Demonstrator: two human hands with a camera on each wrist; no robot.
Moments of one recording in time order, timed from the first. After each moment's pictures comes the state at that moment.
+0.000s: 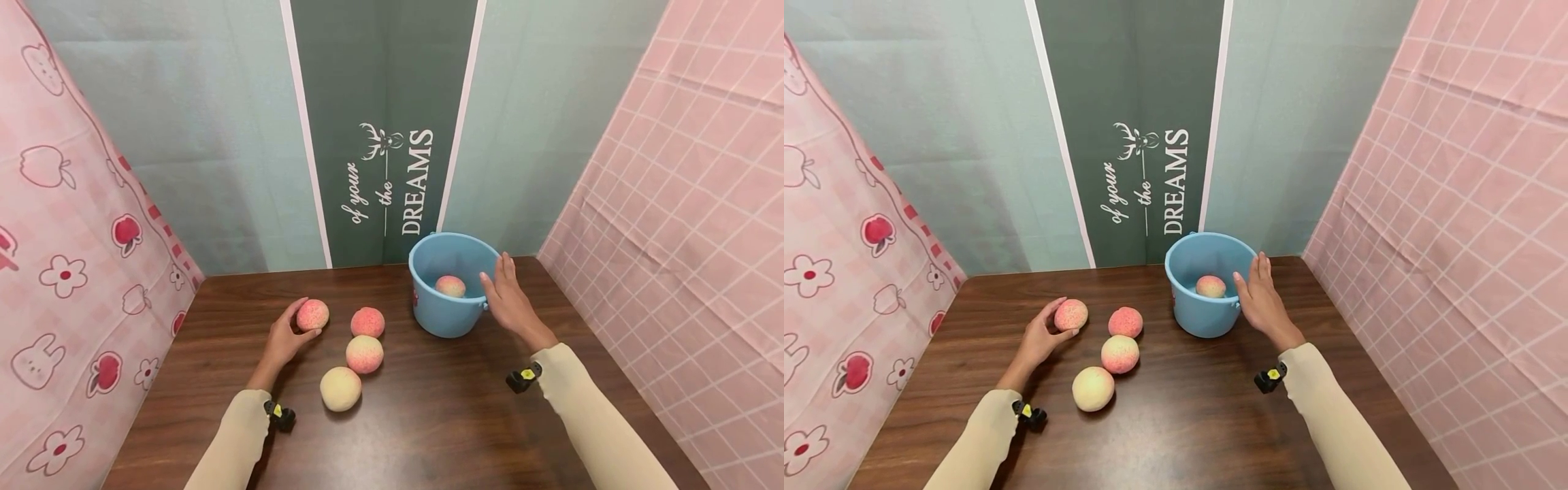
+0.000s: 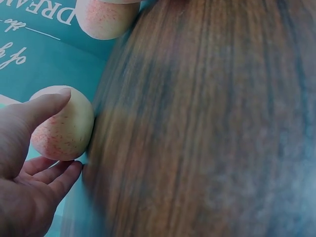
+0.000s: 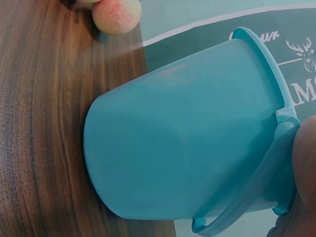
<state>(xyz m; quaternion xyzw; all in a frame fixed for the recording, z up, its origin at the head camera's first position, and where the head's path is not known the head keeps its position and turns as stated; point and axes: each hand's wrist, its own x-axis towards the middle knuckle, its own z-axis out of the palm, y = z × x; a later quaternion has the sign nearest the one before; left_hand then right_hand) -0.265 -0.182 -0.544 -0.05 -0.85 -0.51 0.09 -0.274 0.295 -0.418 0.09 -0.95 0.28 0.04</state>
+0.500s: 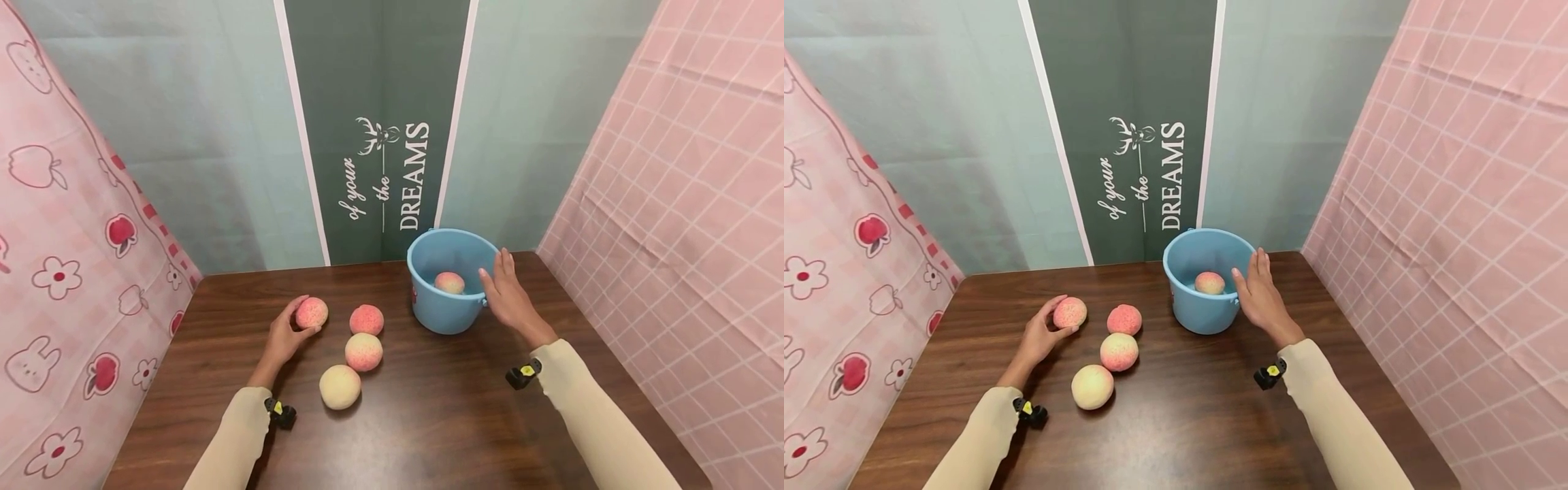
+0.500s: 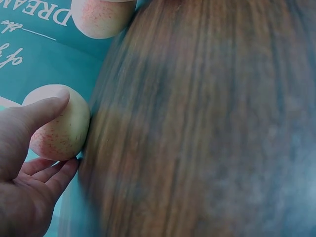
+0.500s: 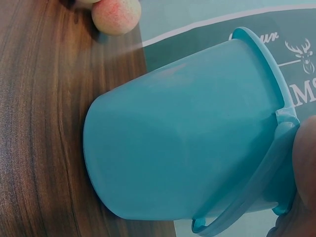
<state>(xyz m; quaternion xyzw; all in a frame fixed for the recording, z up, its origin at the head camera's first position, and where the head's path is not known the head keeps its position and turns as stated) -0.267 -0.183 -0.548 -0.06 -0.85 -0.51 0.10 -0.270 0.295 -0.424 0.08 -0.95 0.28 0.05</state>
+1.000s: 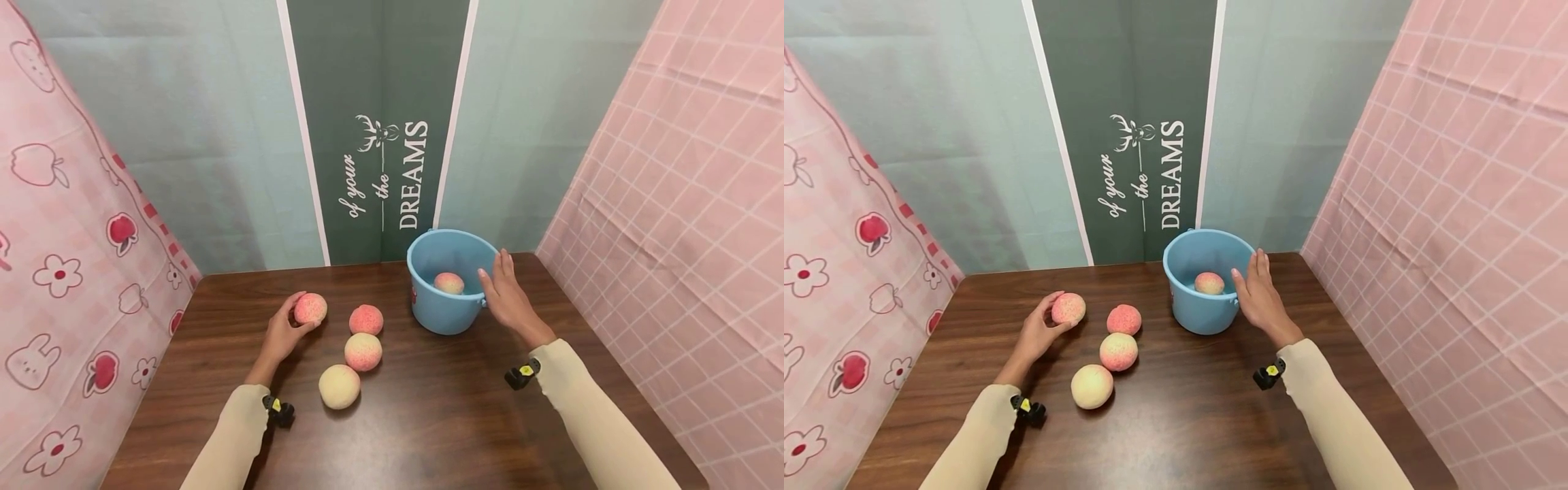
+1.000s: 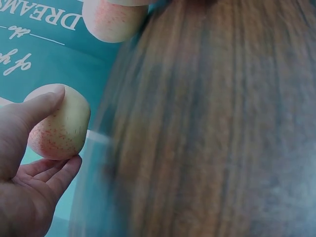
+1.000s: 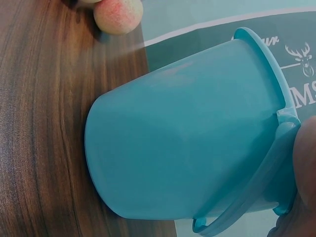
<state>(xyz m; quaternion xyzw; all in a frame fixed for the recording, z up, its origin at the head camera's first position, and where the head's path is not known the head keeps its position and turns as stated) -0.255 -0.171 -0.542 -0.05 -0.85 -0.51 0.11 -0.270 0.306 -0.431 0.10 -0.95 0.29 0.05</state>
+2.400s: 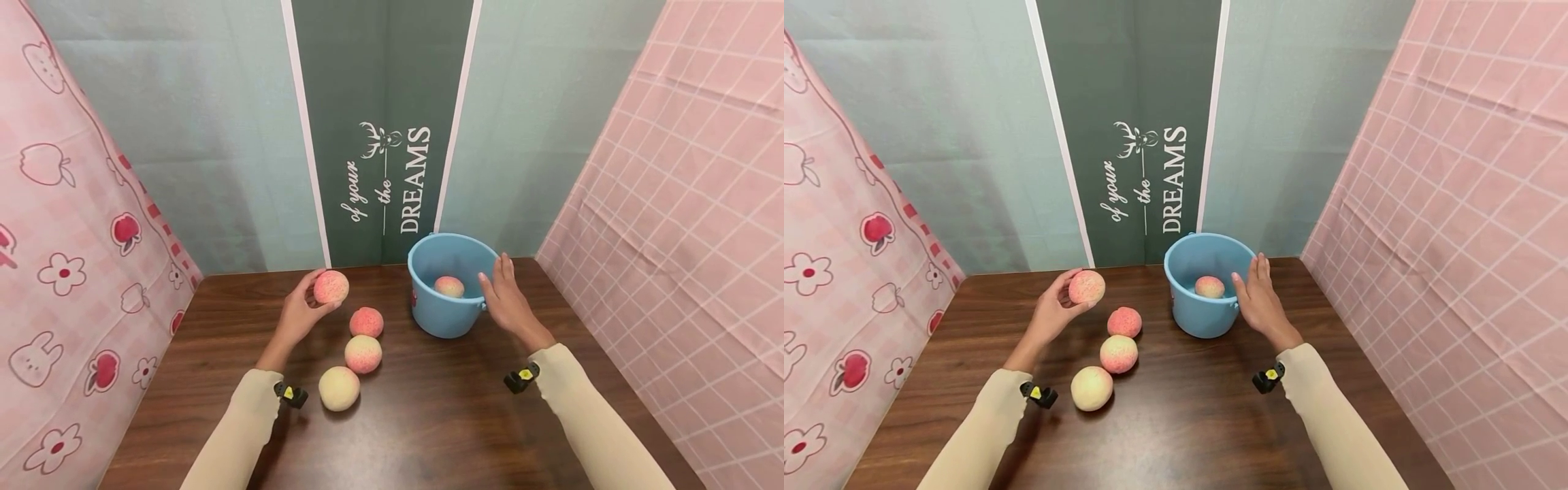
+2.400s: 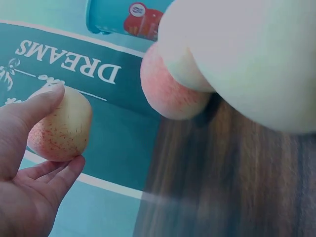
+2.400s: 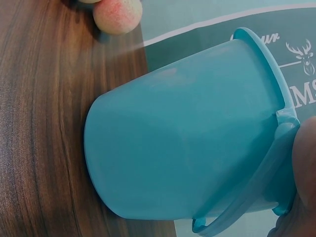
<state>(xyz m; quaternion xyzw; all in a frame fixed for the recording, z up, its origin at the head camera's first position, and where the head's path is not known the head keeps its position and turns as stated) -0.266 -0.132 -0.481 -0.10 -0.81 -0.56 0.13 -0.274 0.308 -0.427 0.10 -0.95 0.28 0.04</state>
